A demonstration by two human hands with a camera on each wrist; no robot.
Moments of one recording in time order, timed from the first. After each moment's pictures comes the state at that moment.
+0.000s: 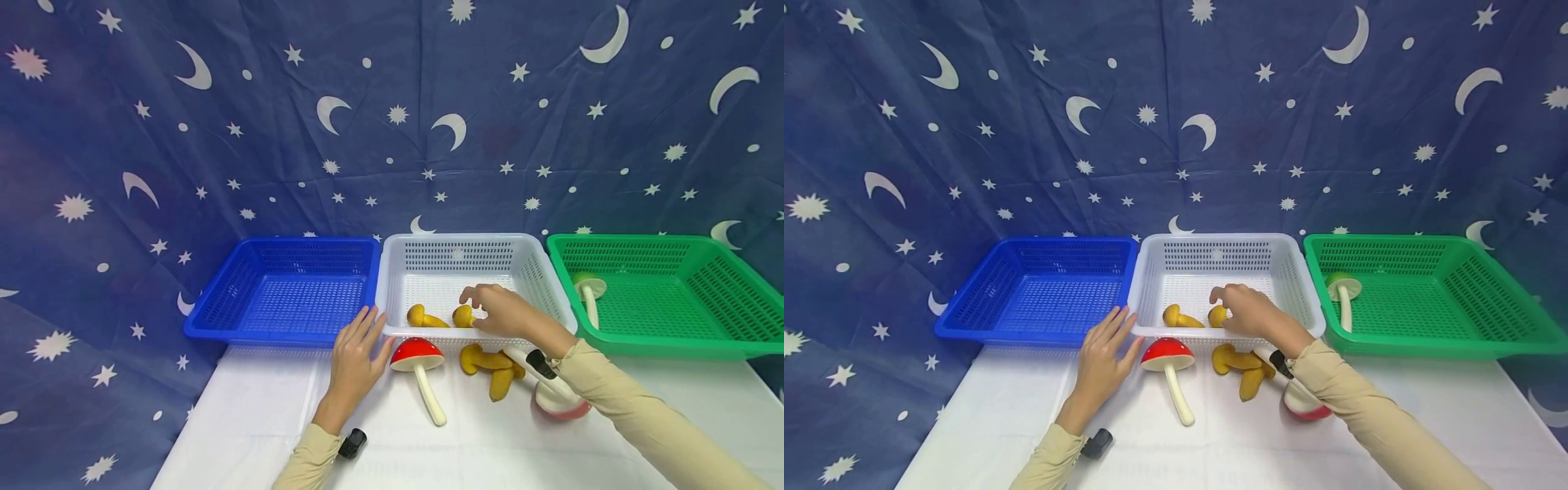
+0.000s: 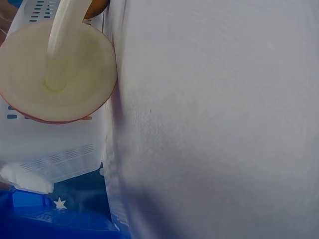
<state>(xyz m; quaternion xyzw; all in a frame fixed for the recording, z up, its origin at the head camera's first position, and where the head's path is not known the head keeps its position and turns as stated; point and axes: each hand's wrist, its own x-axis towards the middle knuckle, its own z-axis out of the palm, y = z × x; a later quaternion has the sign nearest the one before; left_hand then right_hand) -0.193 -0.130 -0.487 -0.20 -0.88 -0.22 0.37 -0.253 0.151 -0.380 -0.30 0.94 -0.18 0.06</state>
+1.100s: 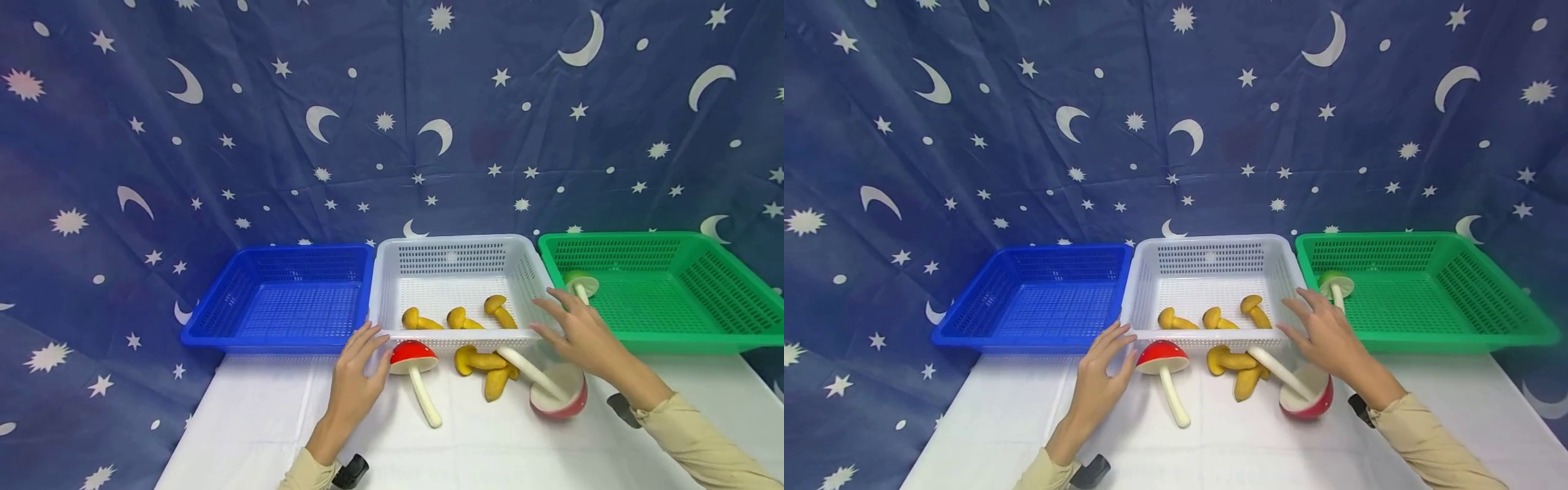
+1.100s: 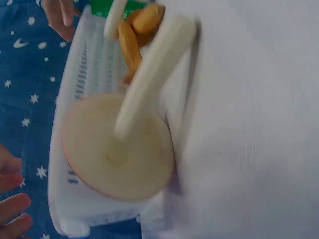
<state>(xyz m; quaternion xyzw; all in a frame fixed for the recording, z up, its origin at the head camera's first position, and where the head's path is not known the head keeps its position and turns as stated) -0.156 -0.108 -0.462 -0.20 -0.84 -0.38 0.34 -0.205 0.264 -0.415 -0.24 0.94 -0.18 -0.18</state>
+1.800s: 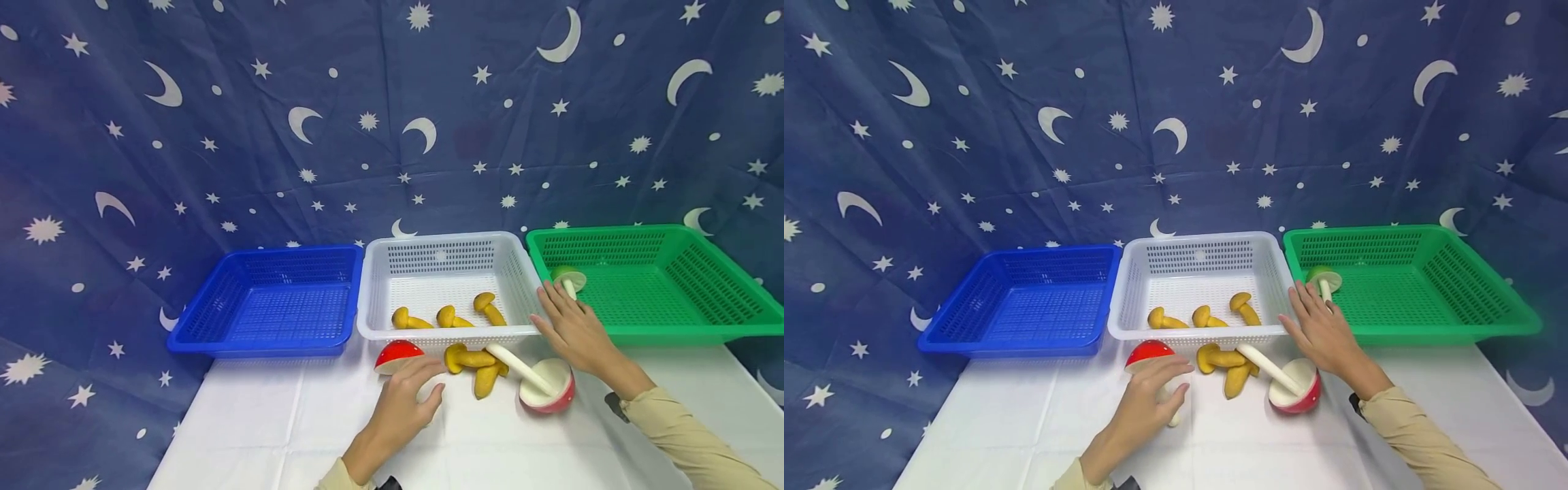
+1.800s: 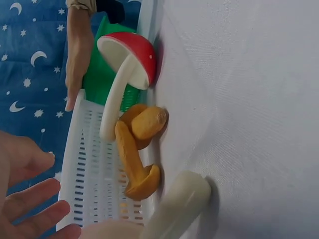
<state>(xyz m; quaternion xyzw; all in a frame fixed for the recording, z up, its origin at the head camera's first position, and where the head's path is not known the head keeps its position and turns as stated) -0.134 -0.033 -0.463 -0.30 -0.85 -0.38 0.20 -0.216 0.297 -0.455 -0.21 0.96 -0.13 -0.15</state>
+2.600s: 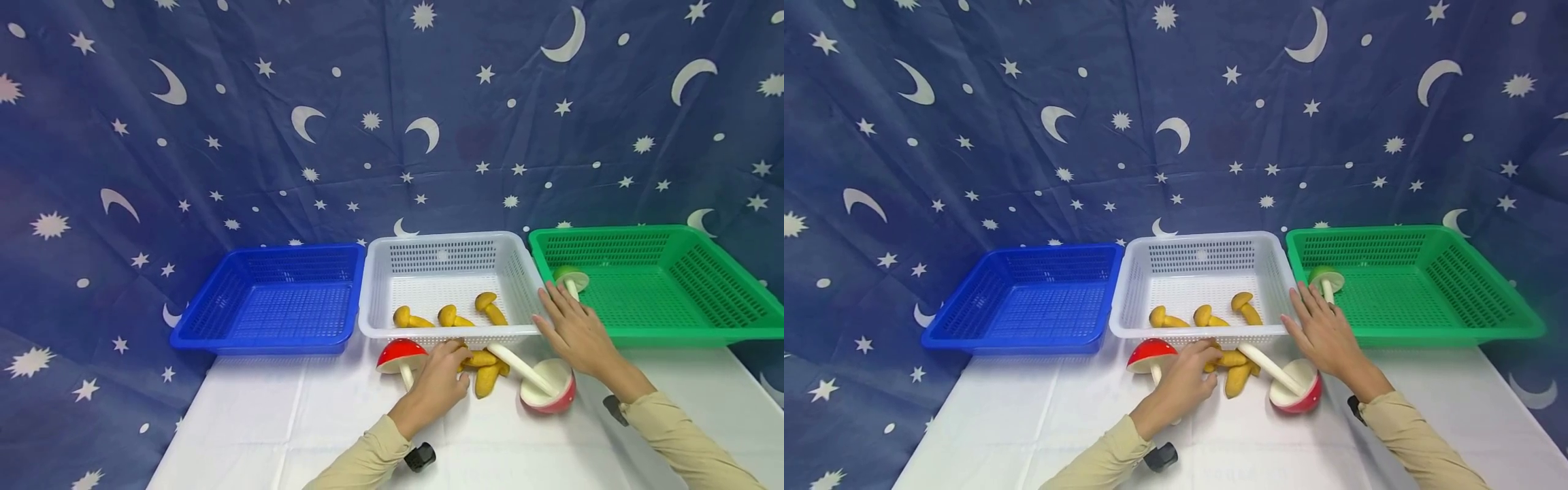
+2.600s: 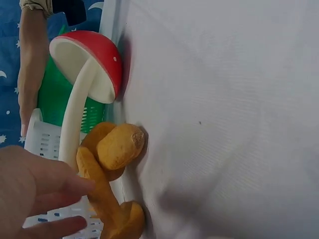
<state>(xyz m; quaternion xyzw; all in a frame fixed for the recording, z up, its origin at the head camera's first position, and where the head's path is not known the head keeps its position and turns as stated) -0.171 0.021 -0.476 -0.28 -0.92 -0.23 0.13 -0.215 0.297 -0.460 -0.20 0.96 -0.14 -0.16</state>
